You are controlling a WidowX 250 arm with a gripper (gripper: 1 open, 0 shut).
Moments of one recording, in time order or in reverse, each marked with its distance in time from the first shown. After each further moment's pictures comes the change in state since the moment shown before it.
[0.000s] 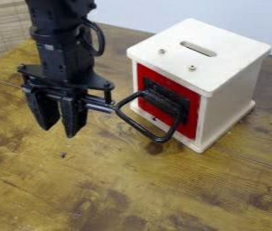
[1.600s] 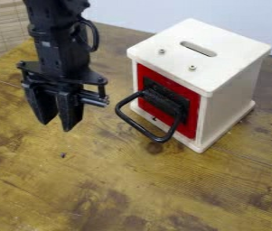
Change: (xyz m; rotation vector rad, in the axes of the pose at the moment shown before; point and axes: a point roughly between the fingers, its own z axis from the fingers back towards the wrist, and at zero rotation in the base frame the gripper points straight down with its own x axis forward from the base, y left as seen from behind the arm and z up) arm 0.010 0.012 -0.007 -0.010 0.023 -0.001
